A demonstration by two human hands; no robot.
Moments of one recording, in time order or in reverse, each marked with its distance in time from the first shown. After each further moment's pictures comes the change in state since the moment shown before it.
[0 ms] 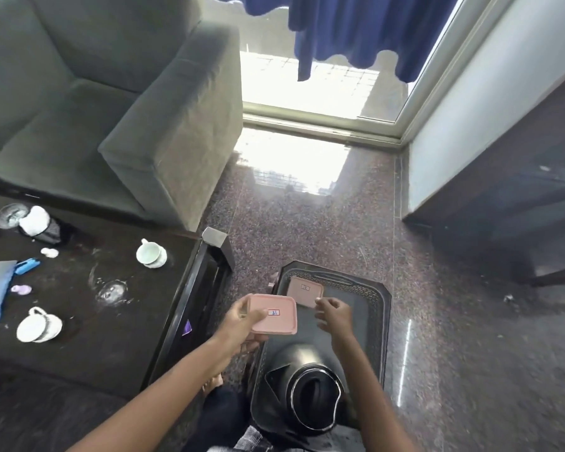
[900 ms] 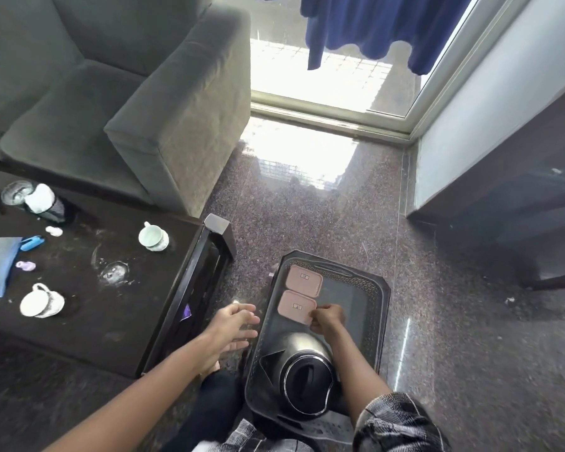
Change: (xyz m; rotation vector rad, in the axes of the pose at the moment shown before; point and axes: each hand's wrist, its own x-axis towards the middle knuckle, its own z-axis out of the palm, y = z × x) left_hand -0.013 -0.014 -0.003 0.047 0.036 -0.098; right_hand 0.052 0.049 0.003 -0.203 0.007 0.218
